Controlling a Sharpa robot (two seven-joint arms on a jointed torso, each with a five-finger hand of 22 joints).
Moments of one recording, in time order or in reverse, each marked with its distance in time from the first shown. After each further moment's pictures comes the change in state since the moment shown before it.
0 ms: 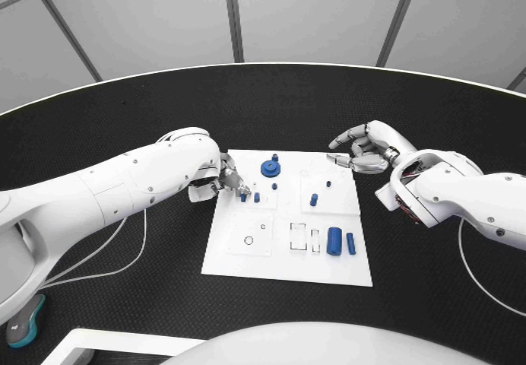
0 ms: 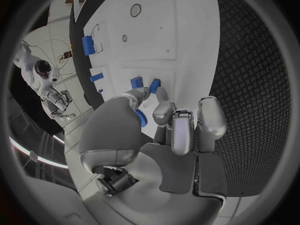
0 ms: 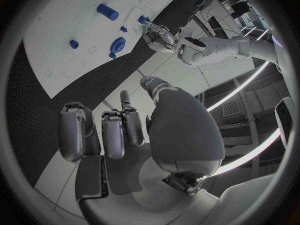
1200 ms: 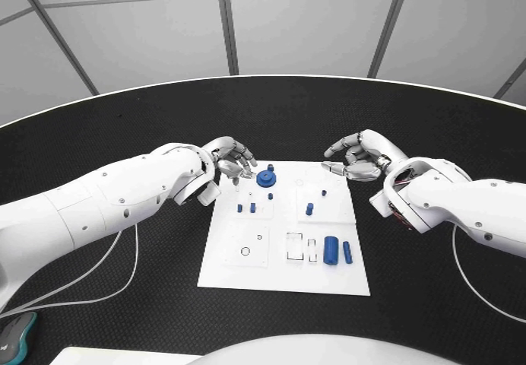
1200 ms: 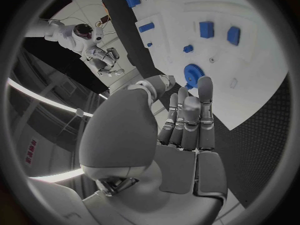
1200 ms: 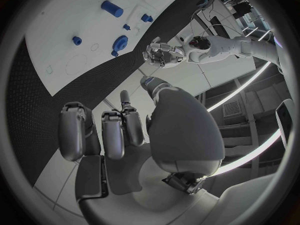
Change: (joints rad) left arm 0.001 -0.097 0.001 0.124 0.198 -0.430 0.487; left_hand 0.354 -0.060 0.150 -0.156 -0.073 -0.249 0.151 -0.227 -0.162 -0.540 0.161 -0.450 -0.524 -0.246 0.139 -0.252 -0.384 0.064 -0.352 0.112 -0.327 -0.503; right arm 0.000 0.012 0.000 -0.026 0.000 -0.003 0.004; right_hand 0.000 0.000 -0.003 0.003 0.000 0.000 0.000 0.000 -0.001 -0.004 -0.004 -0.006 0.000 0.000 0.000 0.000 0.000 0.000 0.000 0.000 -0.009 0.000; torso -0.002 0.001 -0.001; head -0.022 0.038
